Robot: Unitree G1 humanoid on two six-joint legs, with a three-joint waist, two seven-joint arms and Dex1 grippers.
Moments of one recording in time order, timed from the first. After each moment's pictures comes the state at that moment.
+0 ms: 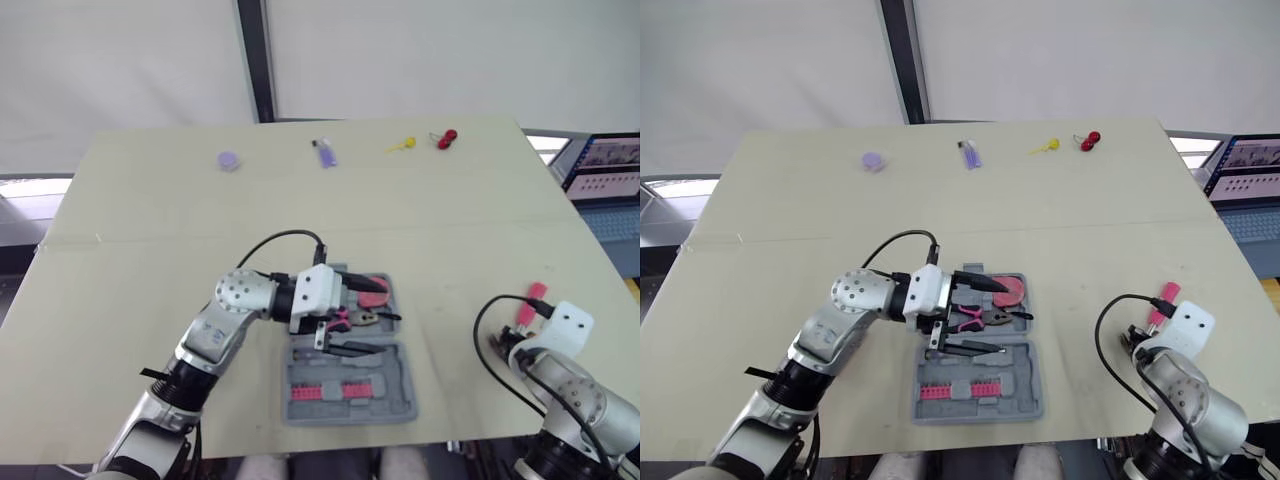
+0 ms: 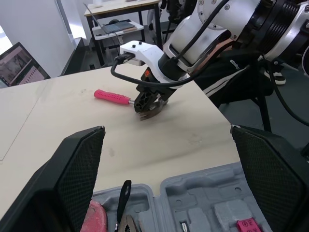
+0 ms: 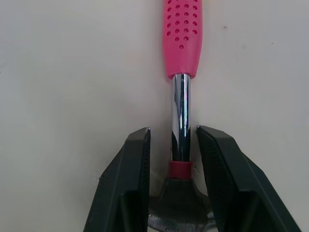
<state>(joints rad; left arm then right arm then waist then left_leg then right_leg) -0.50 0.35 -0.33 -0.10 -0.25 0.13 -1.08 -0.19 -0.07 -0.72 -0.42 0.34 1.27 -0.20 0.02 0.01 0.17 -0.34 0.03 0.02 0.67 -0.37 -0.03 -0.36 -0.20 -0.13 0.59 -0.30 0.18</state>
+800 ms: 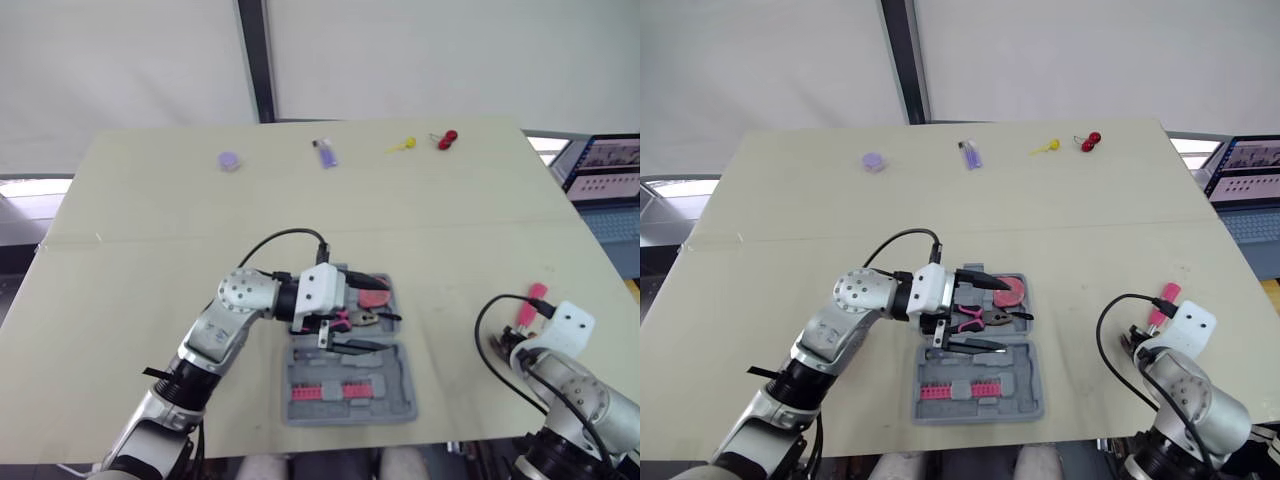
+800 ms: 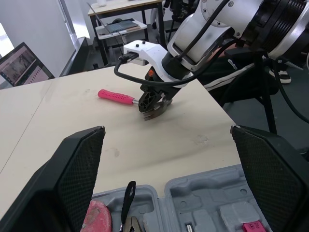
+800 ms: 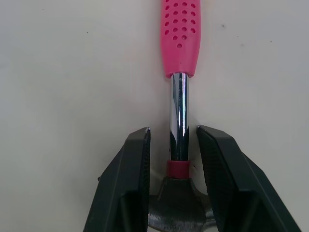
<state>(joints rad) -0.50 0.34 -0.34 -0.10 -0.24 0.13 -1.07 -0.20 -0.08 -0.72 -0.43 0.33 1.32 -0.19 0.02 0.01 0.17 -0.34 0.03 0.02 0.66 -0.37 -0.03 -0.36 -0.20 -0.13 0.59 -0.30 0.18</state>
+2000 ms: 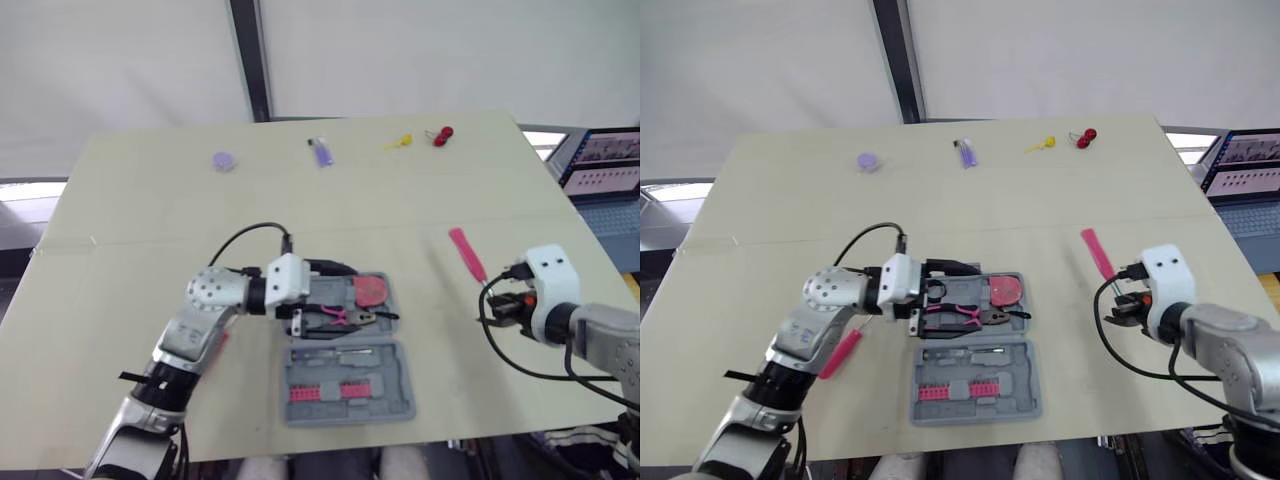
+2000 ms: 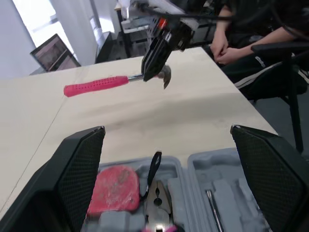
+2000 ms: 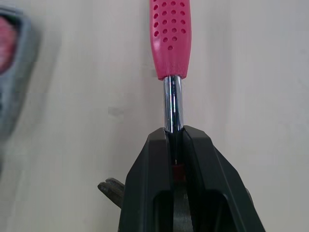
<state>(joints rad) -0.39 0.45 -0.18 -0.09 -0.29 0.07 -1.08 -0.25 -0.87 -0.27 -0.51 0.56 1.37 0.44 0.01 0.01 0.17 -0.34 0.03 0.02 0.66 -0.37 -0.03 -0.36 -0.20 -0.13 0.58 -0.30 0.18</state>
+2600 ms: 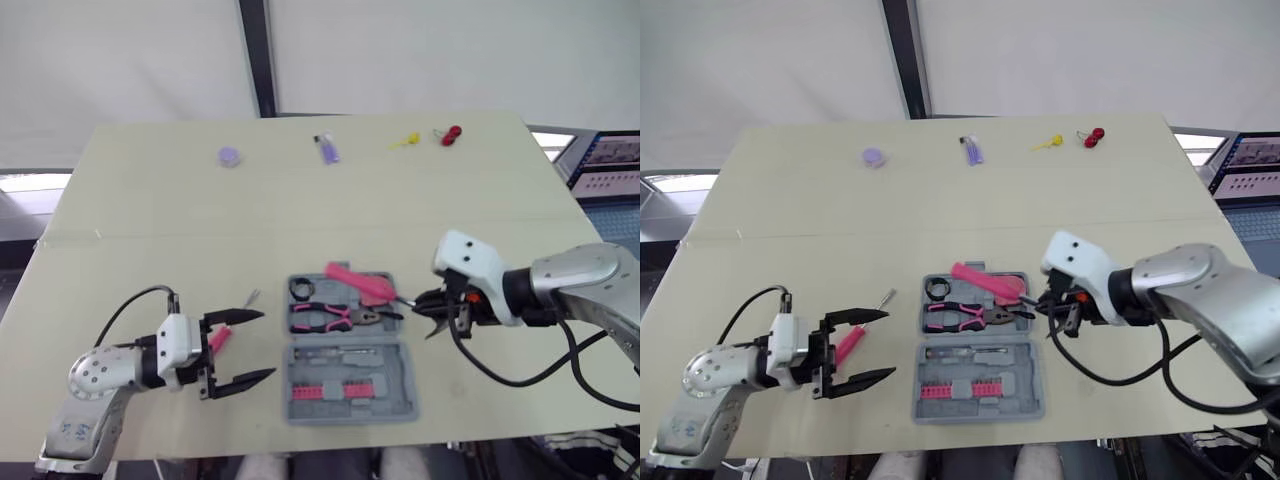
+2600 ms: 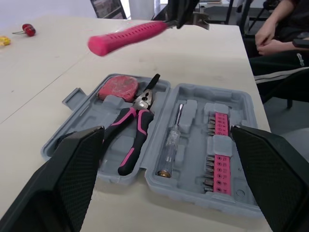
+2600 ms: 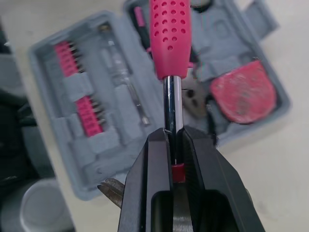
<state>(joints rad) 0.21 0.61 0.16 -0.30 -0.46 -0.07 -1.12 -0.62 -1.10 0.23 -0.66 0.66 1.21 0.93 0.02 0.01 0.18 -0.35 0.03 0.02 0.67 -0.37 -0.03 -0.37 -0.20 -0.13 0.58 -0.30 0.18</state>
